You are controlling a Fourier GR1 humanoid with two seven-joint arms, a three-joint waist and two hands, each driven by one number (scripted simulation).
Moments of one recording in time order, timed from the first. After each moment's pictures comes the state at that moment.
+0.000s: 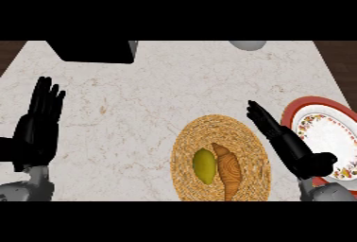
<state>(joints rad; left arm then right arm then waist) -0.09 0.29 -0.02 -1.66 0.27 0.32 0.05 -0.11 -0.44 0.34 -1.54 -0.32 0.09 -0.11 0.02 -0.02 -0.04</state>
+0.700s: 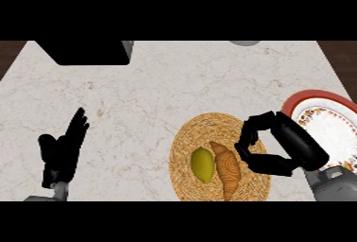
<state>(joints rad) 0.00 0.30 -0.17 -1.50 0.15 0.31 0.16 -0.26 -0.57 0.44 -1.68 0.09 0.02 -0.12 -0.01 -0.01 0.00</state>
